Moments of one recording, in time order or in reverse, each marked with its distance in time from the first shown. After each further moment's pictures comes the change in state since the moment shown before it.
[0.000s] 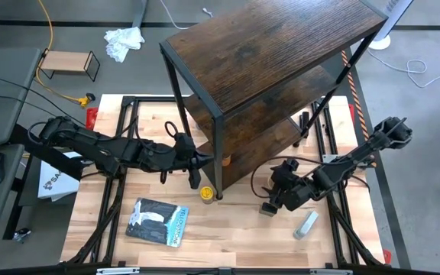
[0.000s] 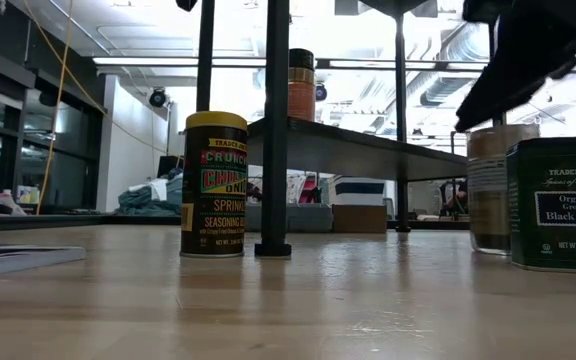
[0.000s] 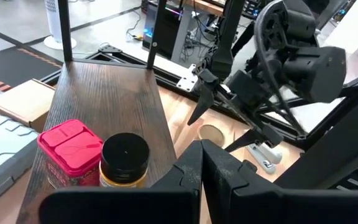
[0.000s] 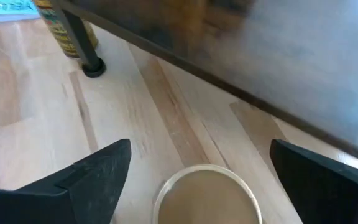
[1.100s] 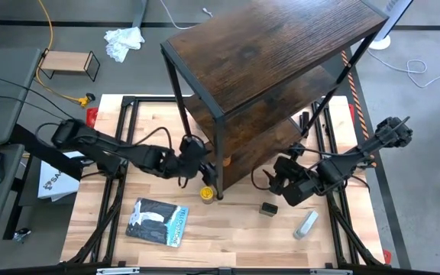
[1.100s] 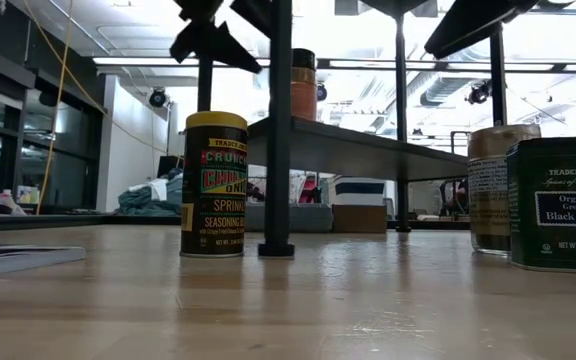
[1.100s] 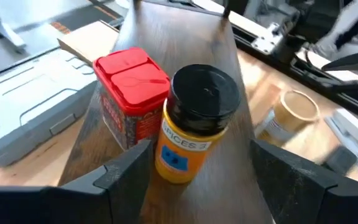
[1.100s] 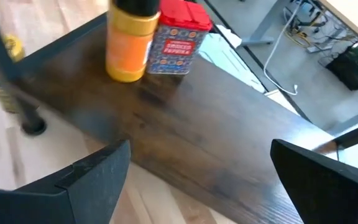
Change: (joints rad) left arm 0.024 0.184 0.000 -0.116 -0.167 -0.202; right arm -0.026 -0.001 0.267 -0.318 0.250 -0.117
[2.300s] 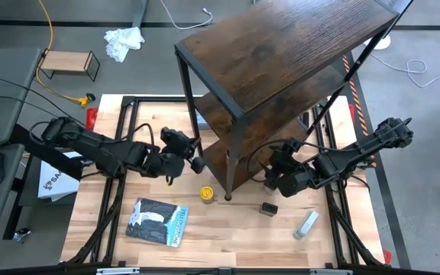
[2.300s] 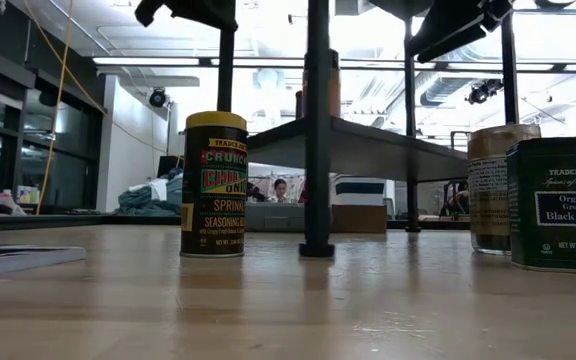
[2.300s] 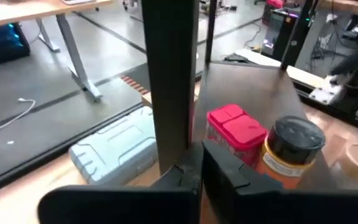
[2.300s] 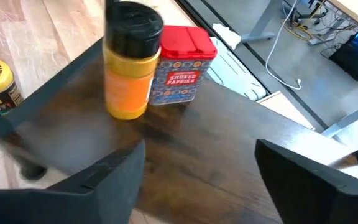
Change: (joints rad) left arm -0.025 -0.149 0.000 -0.140 -0.343 0.069; right arm -0.082 0.000 0.000 0.098 -0.037 -0.060
